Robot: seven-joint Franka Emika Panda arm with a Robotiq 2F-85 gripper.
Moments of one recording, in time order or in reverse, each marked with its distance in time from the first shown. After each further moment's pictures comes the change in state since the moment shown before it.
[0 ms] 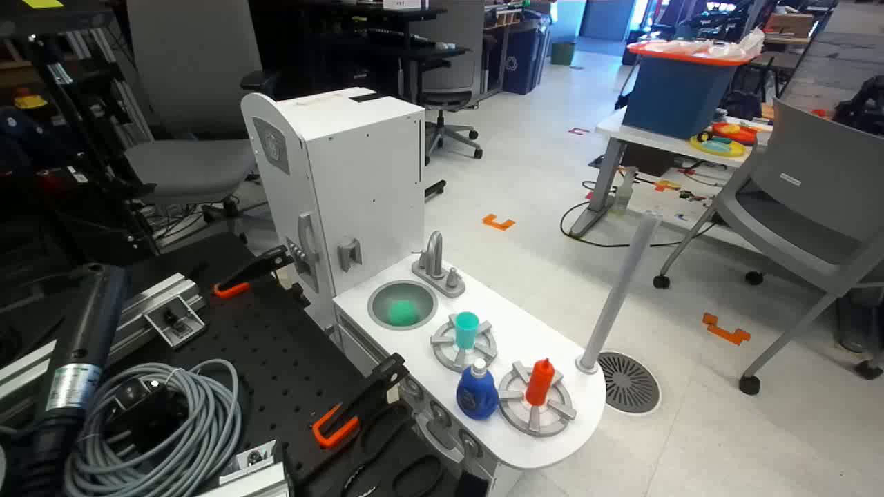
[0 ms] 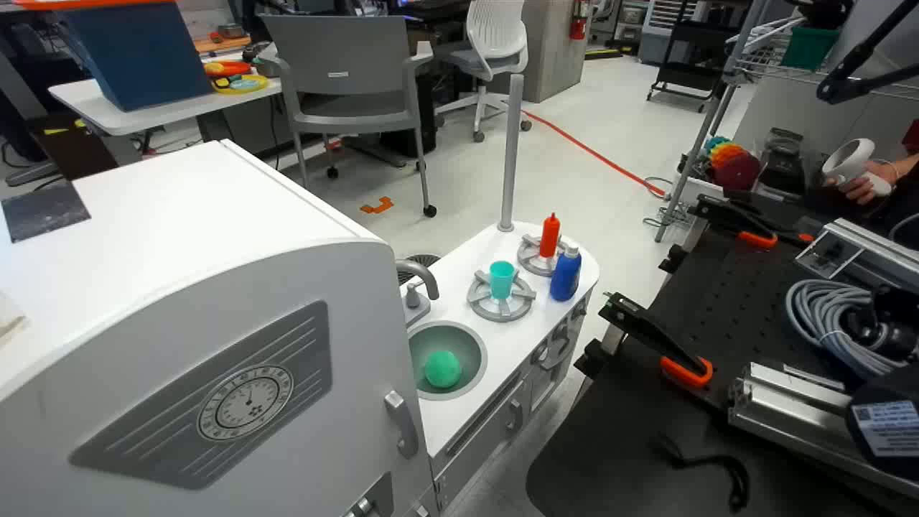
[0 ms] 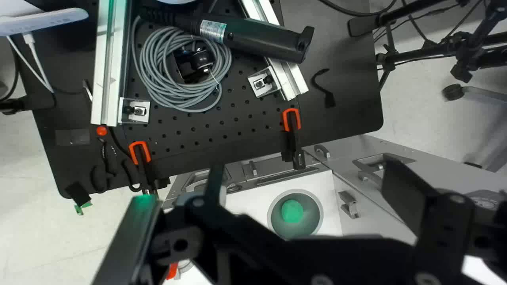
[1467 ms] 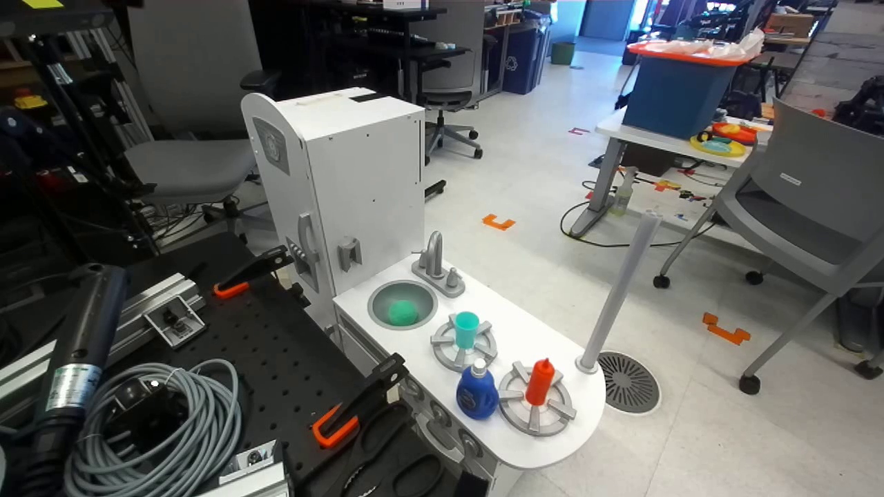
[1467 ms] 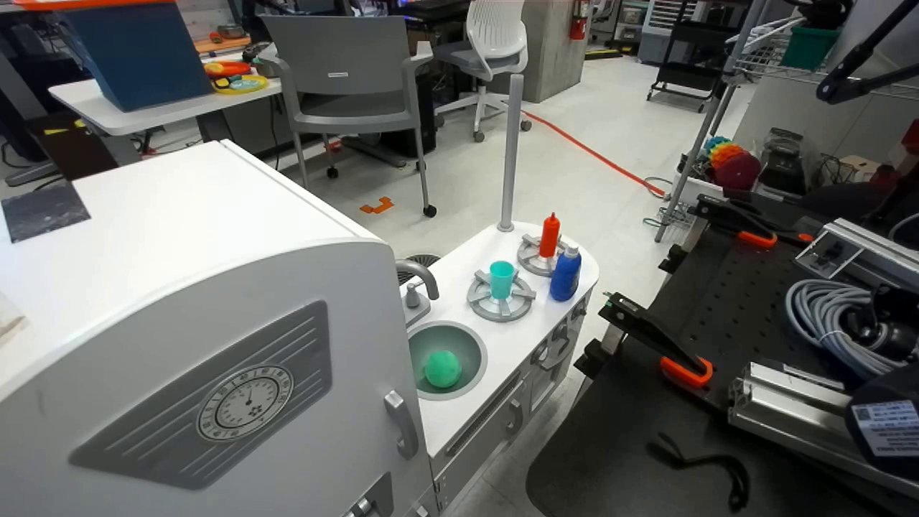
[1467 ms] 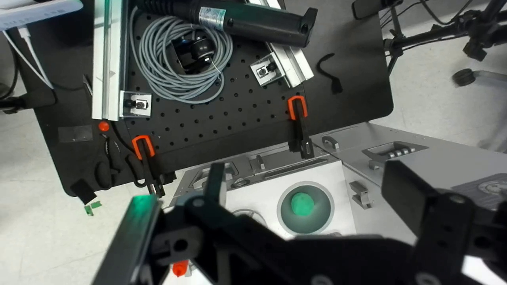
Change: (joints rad) arm -0.018 0.071 0.013 0.006 -0.007 0.068 0.032
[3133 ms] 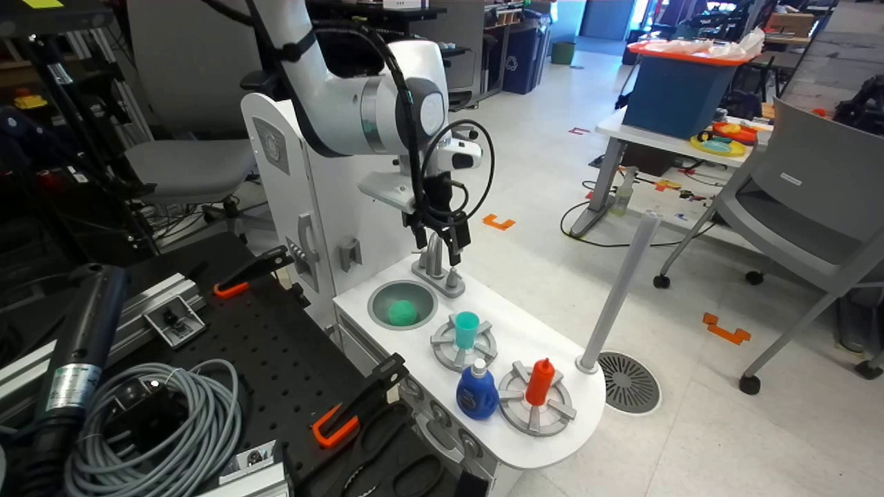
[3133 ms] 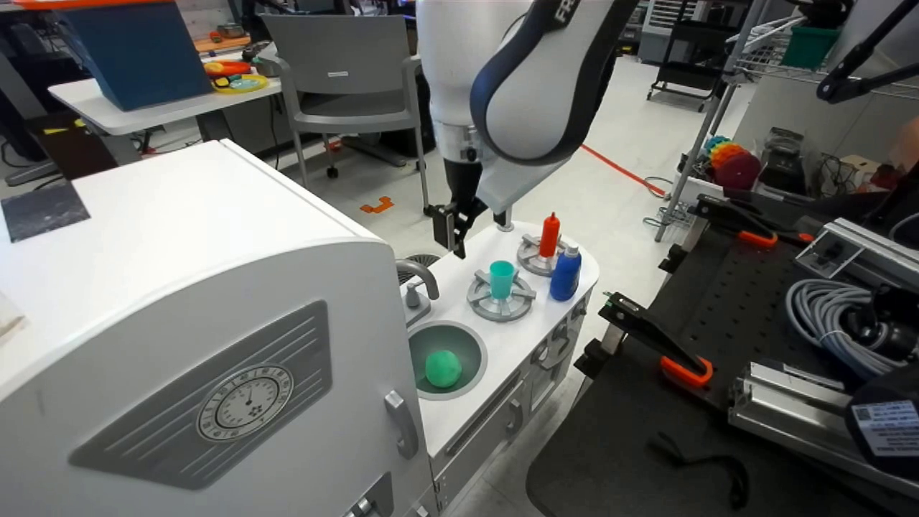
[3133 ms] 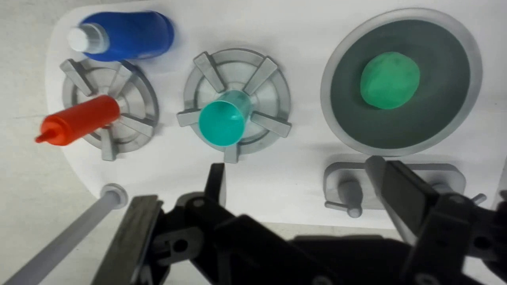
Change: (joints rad) arm 0.178 1.574 -0.123 0.737 -0.516 0.987 0.259
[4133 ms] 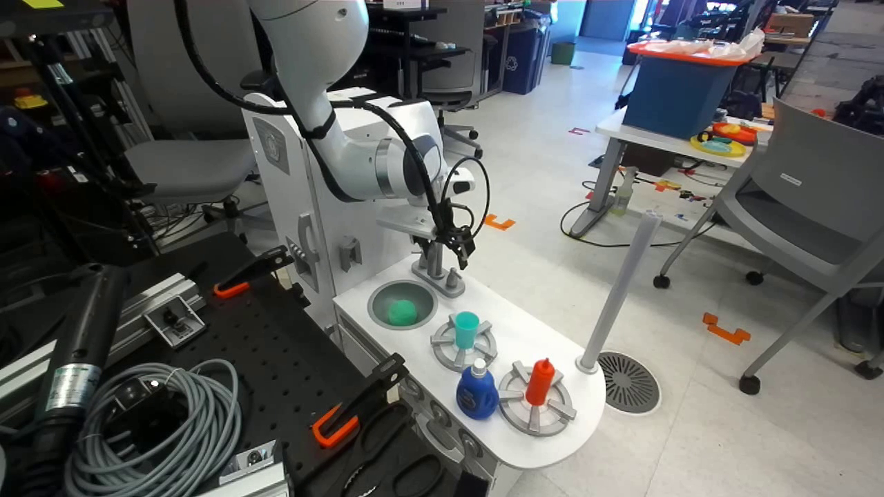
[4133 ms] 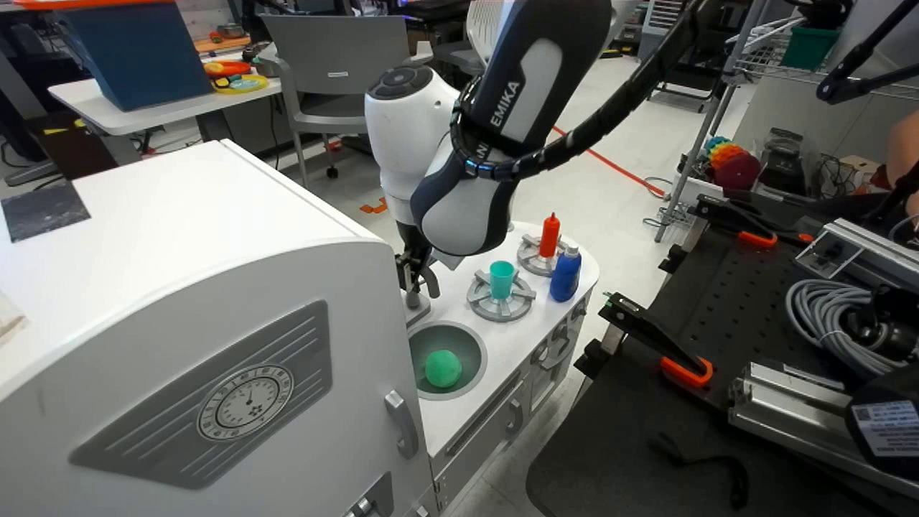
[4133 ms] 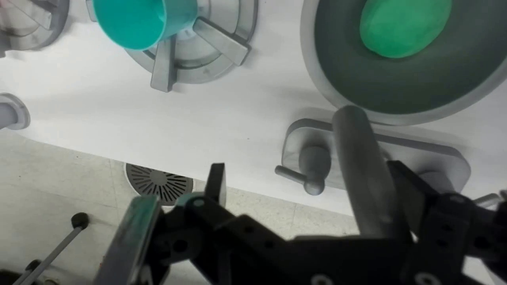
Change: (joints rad) arm 0.131 0.356 -0.089 0.404 0.086 0.057 -0.167
